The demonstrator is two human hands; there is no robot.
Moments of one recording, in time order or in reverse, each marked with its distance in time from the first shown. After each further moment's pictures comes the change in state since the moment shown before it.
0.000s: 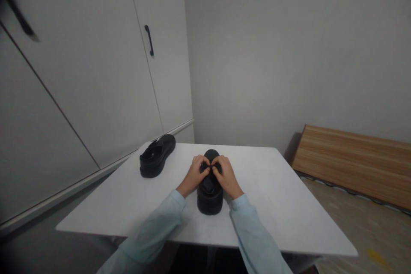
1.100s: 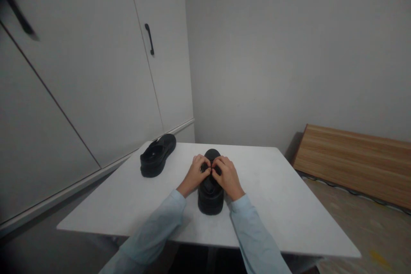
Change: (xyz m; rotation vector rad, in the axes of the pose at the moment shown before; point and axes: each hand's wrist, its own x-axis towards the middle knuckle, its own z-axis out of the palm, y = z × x) left_hand 0.000 0.005 -0.001 0.028 -0.005 -0.041; right_hand -0.001 -0.006 -0.003 -0.237 -0.025 -0.082
